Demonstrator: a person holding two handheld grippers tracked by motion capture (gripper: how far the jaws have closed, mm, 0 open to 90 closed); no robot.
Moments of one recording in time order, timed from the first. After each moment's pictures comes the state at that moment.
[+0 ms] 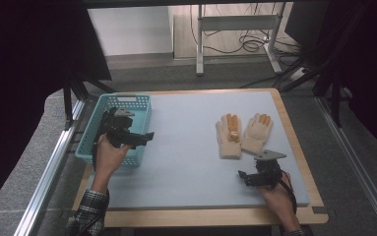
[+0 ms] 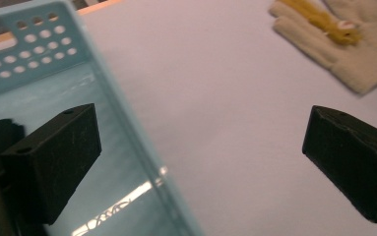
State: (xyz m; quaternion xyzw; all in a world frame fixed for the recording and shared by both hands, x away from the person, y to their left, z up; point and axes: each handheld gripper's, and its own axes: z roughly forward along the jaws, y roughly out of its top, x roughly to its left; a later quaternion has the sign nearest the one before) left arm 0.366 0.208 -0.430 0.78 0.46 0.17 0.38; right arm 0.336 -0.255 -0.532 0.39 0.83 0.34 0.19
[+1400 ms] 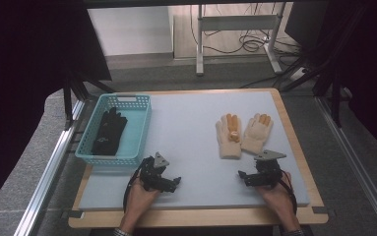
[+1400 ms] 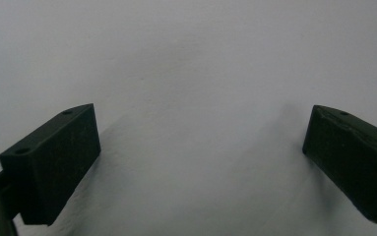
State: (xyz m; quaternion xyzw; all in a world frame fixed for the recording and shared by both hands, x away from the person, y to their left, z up) left arm 0.306 0.127 -0.548 0.83 0.41 0.15 0.35; right arm 0.336 -0.254 -0.532 0.39 0.83 0.34 0.19
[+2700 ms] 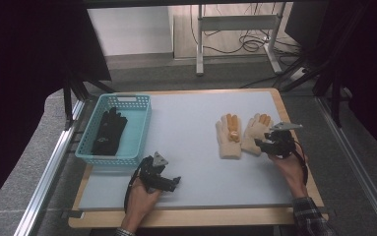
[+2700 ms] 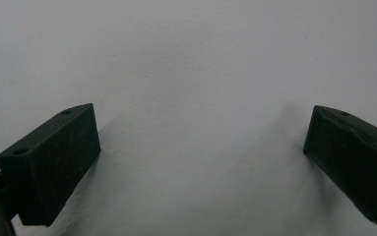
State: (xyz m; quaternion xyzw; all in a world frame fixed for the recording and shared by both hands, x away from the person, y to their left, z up) left arm 0.307 0.128 -0.549 0.83 0.41 0.14 0.35; right arm 0.411 -0.292 -0.487 0.42 0.80 0.36 0.23
